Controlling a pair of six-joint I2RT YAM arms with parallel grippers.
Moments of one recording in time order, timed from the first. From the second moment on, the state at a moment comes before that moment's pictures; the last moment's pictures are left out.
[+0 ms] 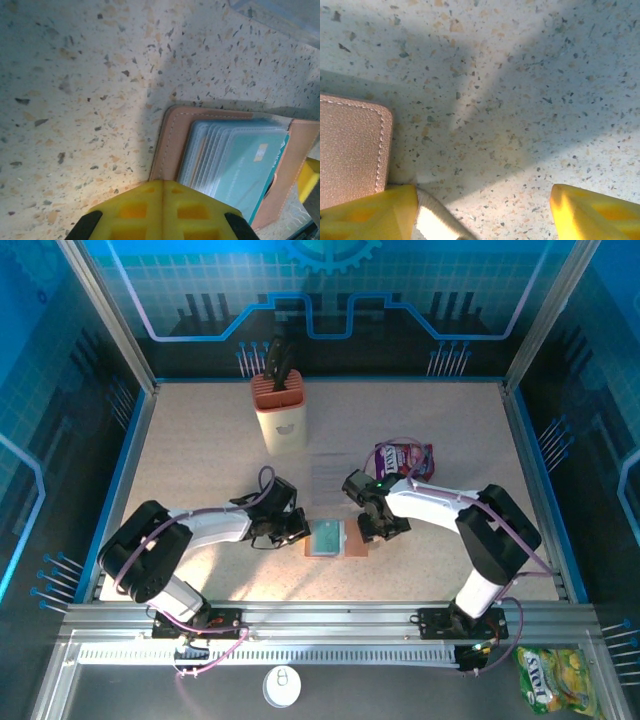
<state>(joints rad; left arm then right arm) -0.61 1.55 0.63 -0.14 0.31 -1.03 0.73 1.65 1.00 -0.88 0.21 0.51</state>
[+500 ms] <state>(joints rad) -0.65 1.52 0.60 -0.10 0.31 -1.06 0.87 1.43 1.15 -0.97 0.15 0.55</state>
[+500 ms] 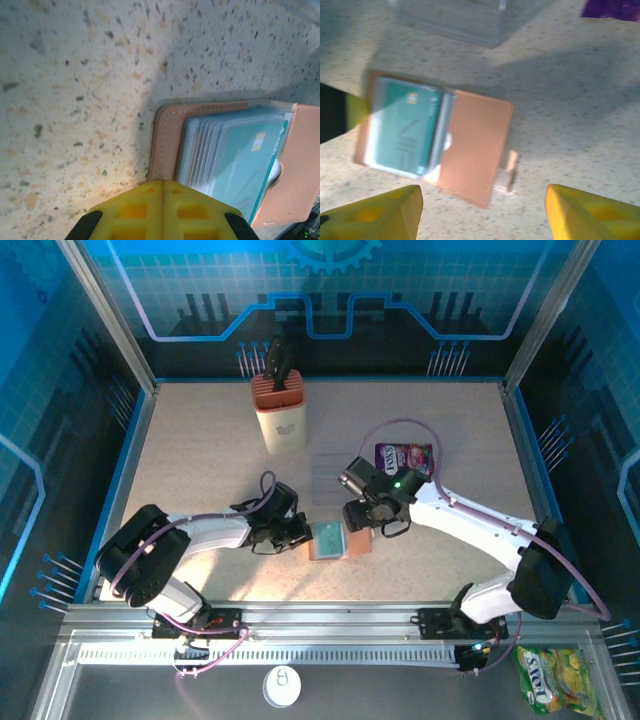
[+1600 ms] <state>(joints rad) -0.66 1.49 0.57 -0.08 0.31 -1.08 0.87 1.72 1.09 -0.90 0.21 0.62</state>
